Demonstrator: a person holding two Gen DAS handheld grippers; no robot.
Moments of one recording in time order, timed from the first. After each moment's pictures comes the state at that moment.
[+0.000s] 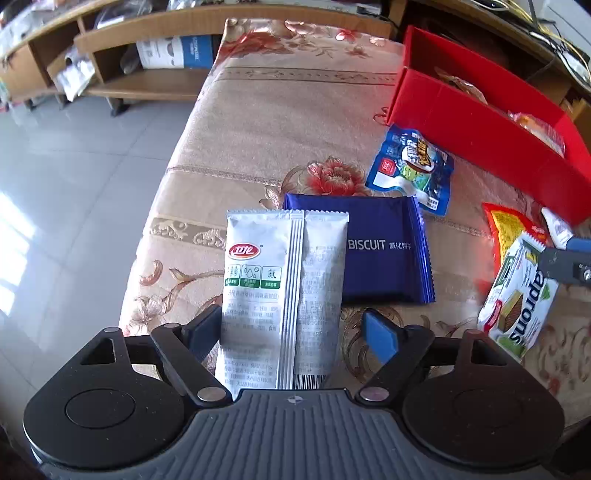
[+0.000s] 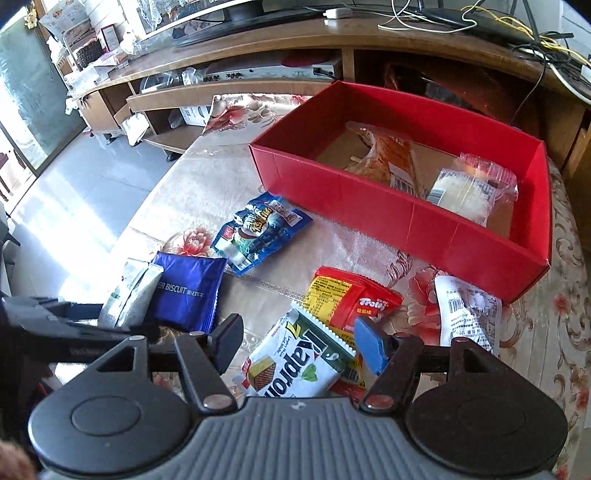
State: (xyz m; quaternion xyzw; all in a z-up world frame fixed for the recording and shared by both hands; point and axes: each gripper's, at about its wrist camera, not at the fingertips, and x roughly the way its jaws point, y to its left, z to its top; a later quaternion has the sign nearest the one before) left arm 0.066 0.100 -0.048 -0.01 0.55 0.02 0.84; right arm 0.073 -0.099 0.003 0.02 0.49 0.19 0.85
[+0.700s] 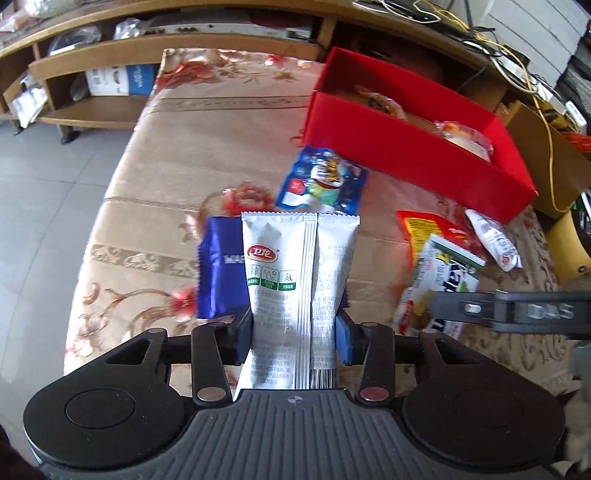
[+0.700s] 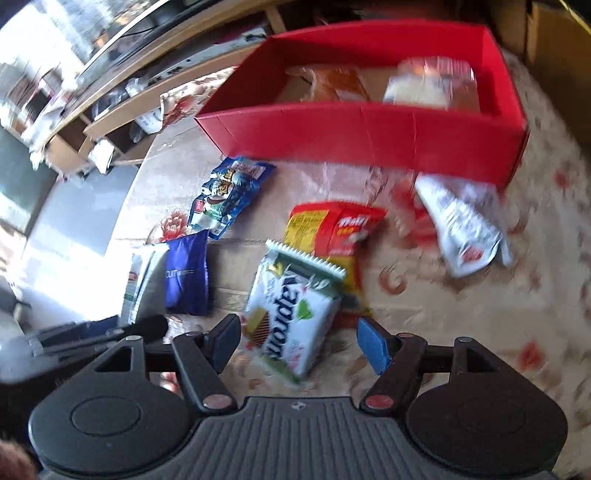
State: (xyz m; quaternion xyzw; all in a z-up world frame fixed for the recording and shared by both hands) left arm 0.057 0.067 -0.028 -0.03 0.51 -0.07 0.86; right arm 0.061 -0.116 -0.030 0.16 0.55 0.12 0.81
